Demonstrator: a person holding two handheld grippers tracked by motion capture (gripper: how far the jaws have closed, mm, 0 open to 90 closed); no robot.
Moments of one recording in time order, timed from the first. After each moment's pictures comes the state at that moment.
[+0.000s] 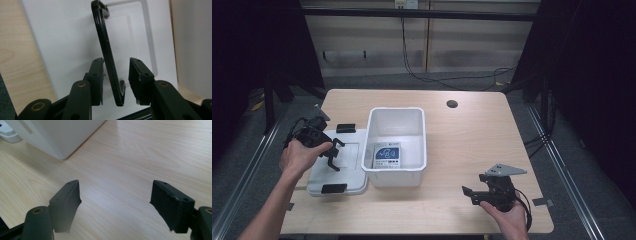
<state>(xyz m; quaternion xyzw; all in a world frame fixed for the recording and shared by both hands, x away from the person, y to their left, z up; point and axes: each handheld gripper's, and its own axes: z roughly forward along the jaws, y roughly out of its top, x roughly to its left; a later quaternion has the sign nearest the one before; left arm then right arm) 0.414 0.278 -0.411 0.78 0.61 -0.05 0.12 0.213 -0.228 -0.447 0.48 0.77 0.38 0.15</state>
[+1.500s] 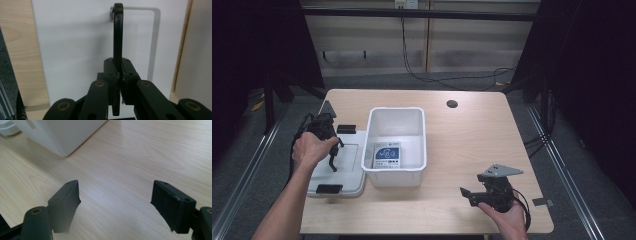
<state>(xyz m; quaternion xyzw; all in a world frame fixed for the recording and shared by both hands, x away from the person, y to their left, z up) 0.433 0.254 -0.406 0.73 0.68 -0.05 0.03 0.213 -0.222 -0.447 0.47 0.79 0.37 0.15</state>
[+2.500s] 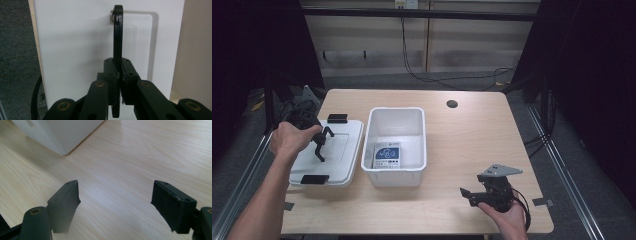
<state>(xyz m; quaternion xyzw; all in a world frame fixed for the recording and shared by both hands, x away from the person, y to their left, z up) 0.434 0.288 -0.357 0.74 0.67 -0.05 0.08 0.213 -0.222 -0.448 0.47 0.79 0.37 0.15</state>
